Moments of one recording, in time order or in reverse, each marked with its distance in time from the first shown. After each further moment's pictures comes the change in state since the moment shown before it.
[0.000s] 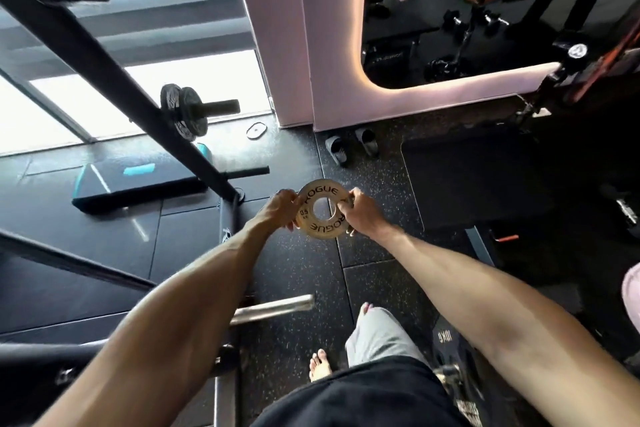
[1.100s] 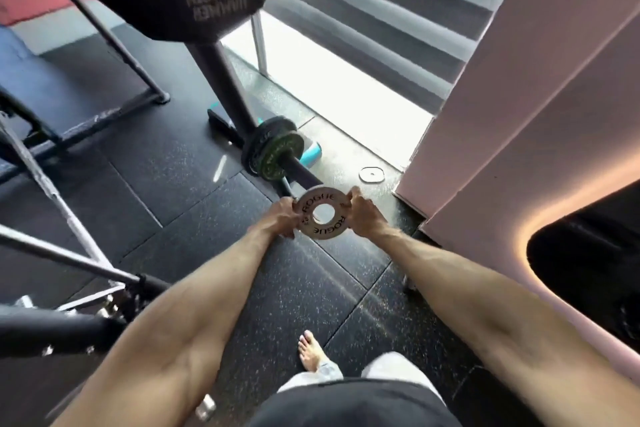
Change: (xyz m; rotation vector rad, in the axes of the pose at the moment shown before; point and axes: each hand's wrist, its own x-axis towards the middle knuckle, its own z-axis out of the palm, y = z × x) left_hand 0.267 -0.032 -0.186 -0.585 0.521 -0.583; right_hand 0.459 -0.234 0.012 -0.515 -0.626 -0.648
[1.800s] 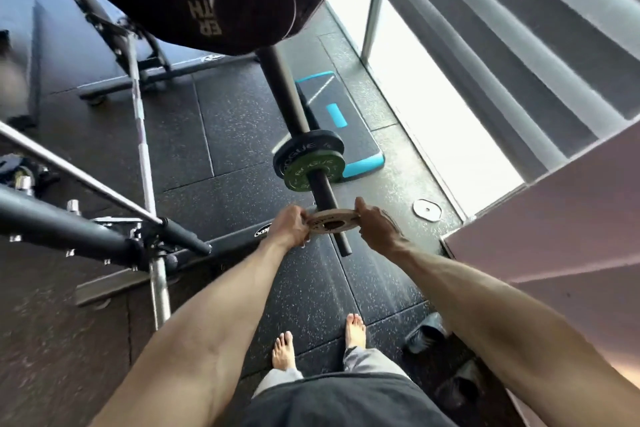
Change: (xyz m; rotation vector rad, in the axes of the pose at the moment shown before) left_hand 0.063 0.012 0.018 -0.097 0.383 -0.296; right_hand 0.138 0.016 -0.037 -0.384 -0.252 -0.508
